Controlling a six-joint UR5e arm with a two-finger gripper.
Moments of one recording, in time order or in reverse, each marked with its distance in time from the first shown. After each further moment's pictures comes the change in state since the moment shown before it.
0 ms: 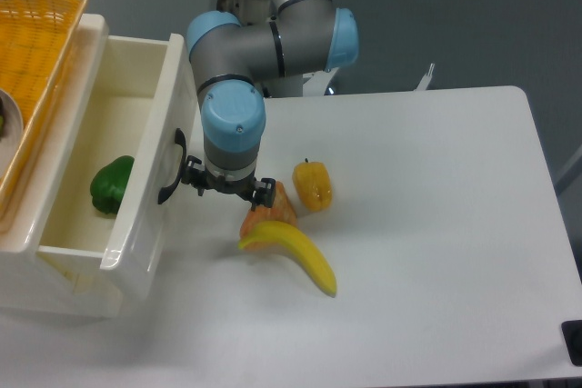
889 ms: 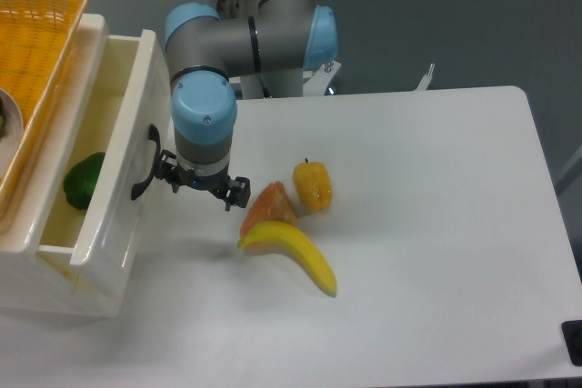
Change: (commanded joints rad) arm -0.063 0.011 0.014 0.002 -0.011 0.000
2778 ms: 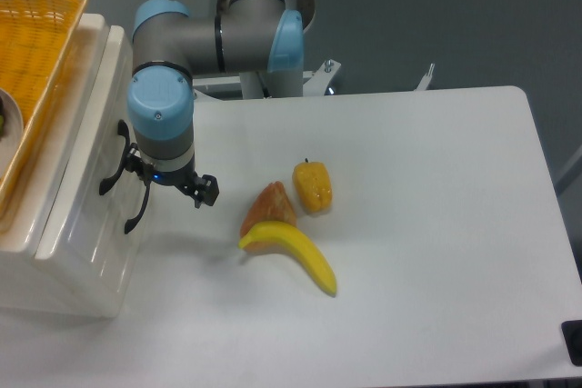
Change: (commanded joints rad) arm -0.071 0.000 0.002 0.000 0.008 -0.009
